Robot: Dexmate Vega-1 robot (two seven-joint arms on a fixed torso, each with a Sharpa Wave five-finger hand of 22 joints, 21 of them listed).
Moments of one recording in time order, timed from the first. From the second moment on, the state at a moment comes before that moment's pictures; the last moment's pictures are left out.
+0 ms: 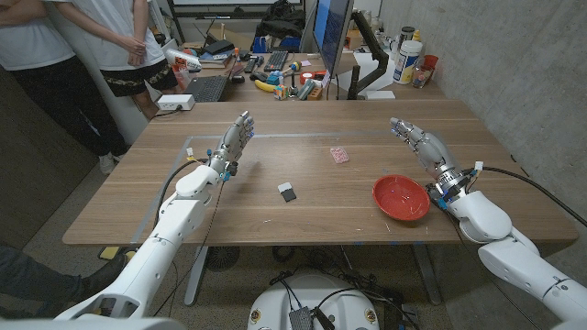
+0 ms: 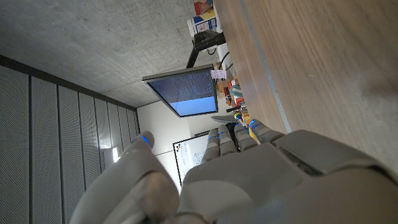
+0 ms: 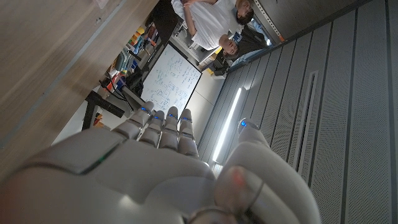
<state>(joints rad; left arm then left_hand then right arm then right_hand) 0.94 0.36 0.13 -1.45 -0.43 -0.06 -0.16 0.30 -0.09 0.33 0.10 0.41 0.01 0.04 0.20 0.18 0.01 -0.03 0.20 0.18 -0.06 -0.01 0.19 0.18 -0.08 -0.03 0.20 0.17 -1.26 -0.80 -0.22 -1.65 0.47 0.64 0.00 0.28 0.01 0.31 -0.08 0.23 0.24 0.08 0.20 0.18 0.21 0.08 0.22 0.18 0.07 0.01 0.19 0.17 0.09 -0.04 0.26 0.17</state>
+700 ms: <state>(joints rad) 0.93 0.36 0.14 -1.45 -0.42 -0.06 -0.15 0.30 -0.09 0.32 0.10 0.41 0.02 0.03 0.20 0.18 0.01 -0.04 0.20 0.18 -0.04 -0.02 0.19 0.18 -0.06 -0.03 0.20 0.18 -1.33 -0.82 -0.17 -1.67 0.38 0.68 -0.04 0.29 0.00 0.31 -0.09 0.23 0.24 0.08 0.20 0.18 0.21 0.08 0.22 0.18 0.07 0.01 0.19 0.17 0.09 -0.03 0.26 0.17</state>
